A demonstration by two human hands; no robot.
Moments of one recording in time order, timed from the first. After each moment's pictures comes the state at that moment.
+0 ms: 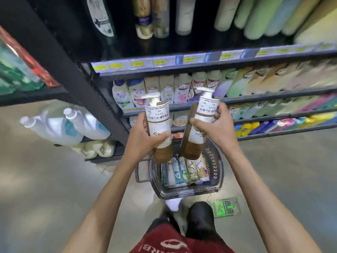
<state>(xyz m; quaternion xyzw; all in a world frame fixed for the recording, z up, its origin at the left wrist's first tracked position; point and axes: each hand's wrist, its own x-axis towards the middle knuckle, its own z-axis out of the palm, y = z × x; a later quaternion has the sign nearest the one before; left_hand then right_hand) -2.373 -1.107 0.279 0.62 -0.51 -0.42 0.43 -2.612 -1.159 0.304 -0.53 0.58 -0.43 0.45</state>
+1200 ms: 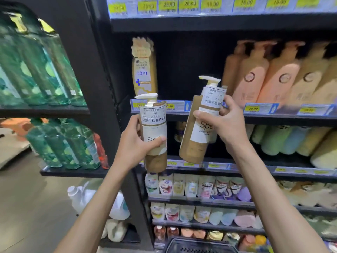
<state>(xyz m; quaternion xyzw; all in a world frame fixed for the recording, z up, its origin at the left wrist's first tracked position) -2.288 -1.187 0.531 0.58 -0.55 -0.18 0.58 -2.517 -1.282 0.578 -0.62 0.29 -0.57 0.46</state>
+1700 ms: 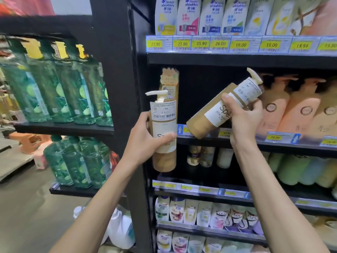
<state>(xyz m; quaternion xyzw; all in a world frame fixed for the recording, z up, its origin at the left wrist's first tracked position) -2.236 -1.197 0.590 0.55 -0.56 -0.15 0.60 -2.454 -1.318 0.633 -0.44 0.25 -0.75 0.43</state>
